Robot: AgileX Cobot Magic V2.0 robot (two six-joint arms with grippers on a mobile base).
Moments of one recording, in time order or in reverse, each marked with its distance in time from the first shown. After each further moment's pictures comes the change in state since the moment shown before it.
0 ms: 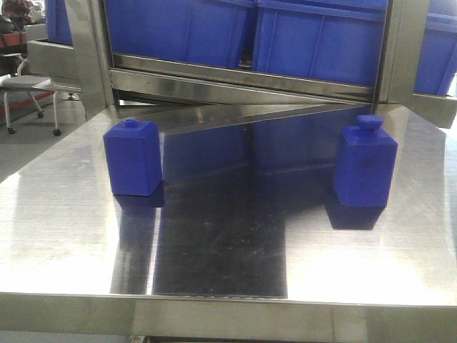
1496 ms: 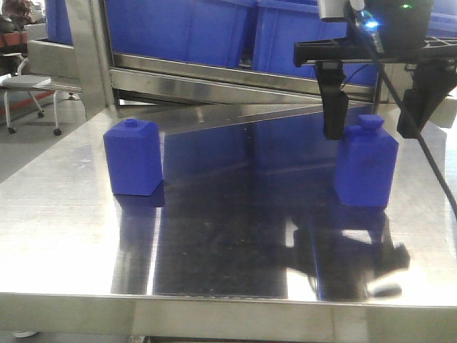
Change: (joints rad) left arm 0.000 0.000 0.000 0.000 0.000 0.000; right arm 0.342 0.999 -0.922 -0.026 0.714 0.205
